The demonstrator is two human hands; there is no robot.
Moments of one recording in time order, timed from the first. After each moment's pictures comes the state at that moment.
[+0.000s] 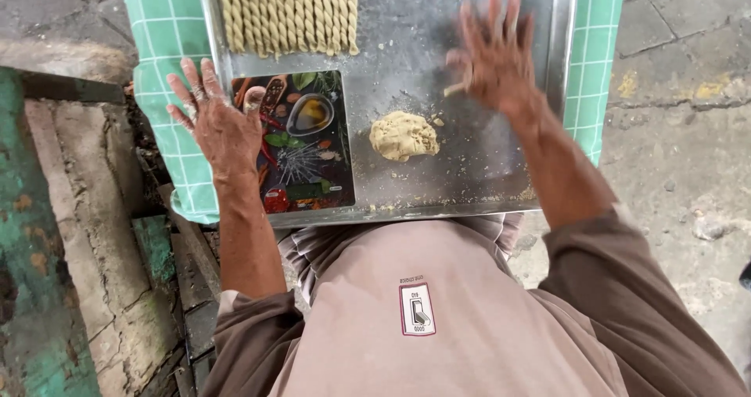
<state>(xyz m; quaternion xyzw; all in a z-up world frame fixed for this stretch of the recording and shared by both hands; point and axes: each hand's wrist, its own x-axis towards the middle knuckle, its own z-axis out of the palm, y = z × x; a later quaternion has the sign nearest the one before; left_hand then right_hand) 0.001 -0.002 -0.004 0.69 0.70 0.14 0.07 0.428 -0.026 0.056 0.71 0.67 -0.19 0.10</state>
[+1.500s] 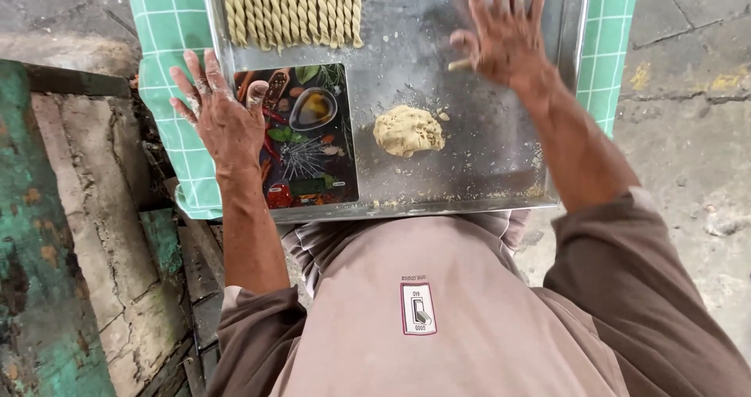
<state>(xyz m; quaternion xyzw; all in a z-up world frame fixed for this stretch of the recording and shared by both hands) 0.004 0.000 0.005 0.70 0.70 0.12 0.09 0.441 -0.004 0.049 0.69 0.68 -0.20 0.10</state>
